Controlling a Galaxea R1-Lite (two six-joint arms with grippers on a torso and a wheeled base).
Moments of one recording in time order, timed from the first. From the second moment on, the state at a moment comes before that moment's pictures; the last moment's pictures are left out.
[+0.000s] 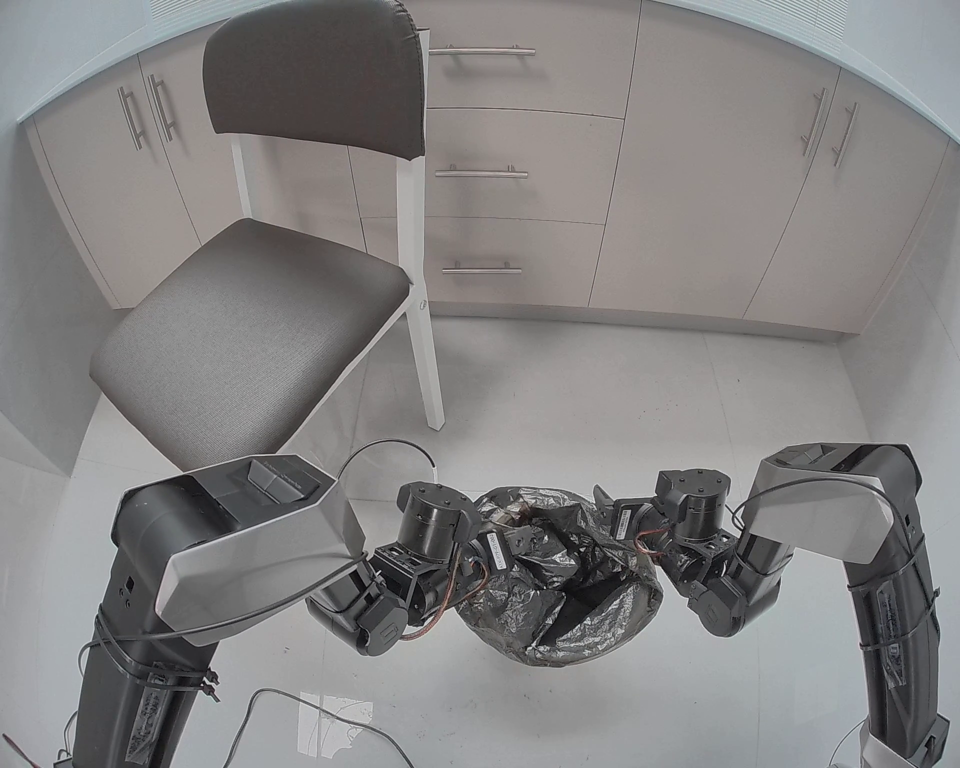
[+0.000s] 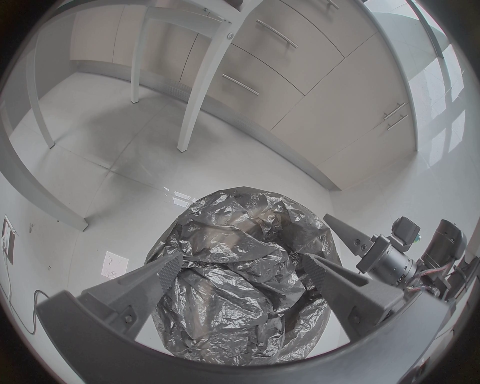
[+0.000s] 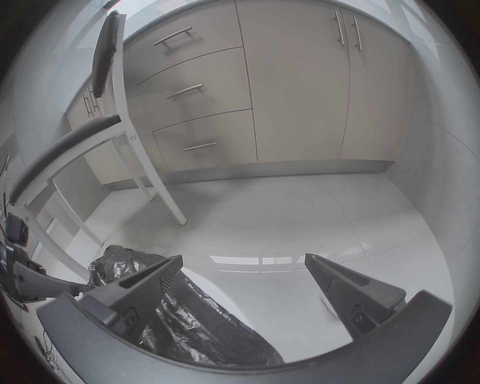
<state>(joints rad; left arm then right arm) -0.63 2.50 -1.10 -0.90 0.08 -0.65 0.39 2.54 -0.90 -1.41 -0.29 0.16</state>
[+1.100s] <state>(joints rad) -0.63 2.50 -1.10 -0.90 0.08 -0.65 0.41 2.55 -0.80 -1.41 -0.13 0.14</state>
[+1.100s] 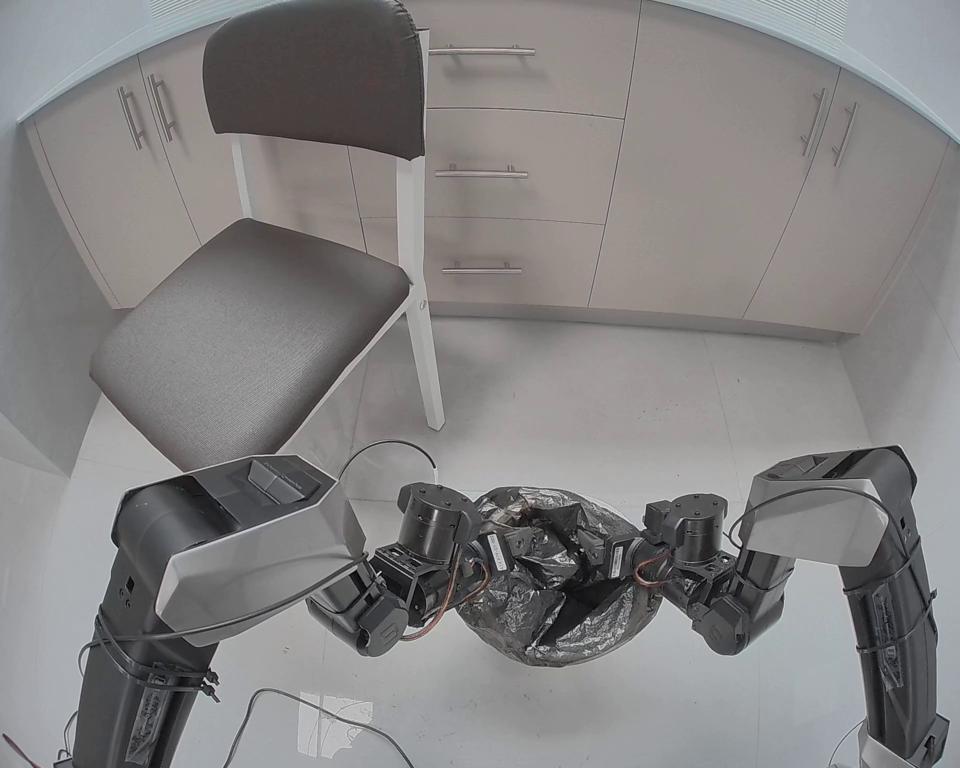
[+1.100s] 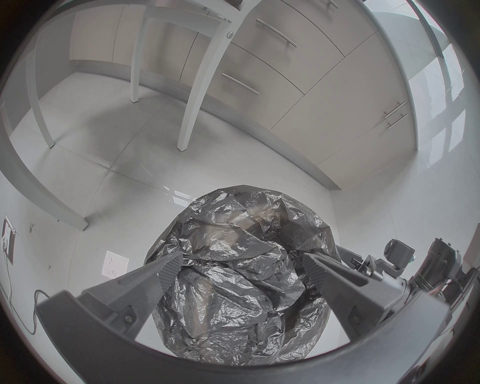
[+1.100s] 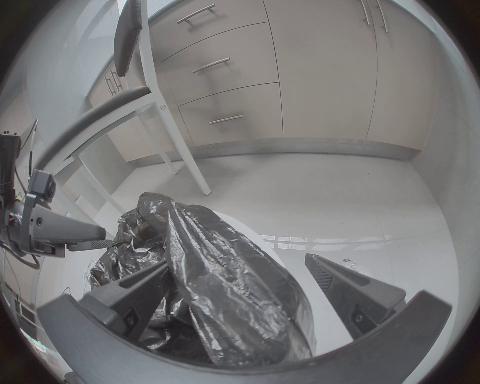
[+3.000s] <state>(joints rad) -0.63 2.50 -1.10 -0.90 0.08 -0.65 0.28 2.63 -0.99 -1.38 -0.24 0.15</state>
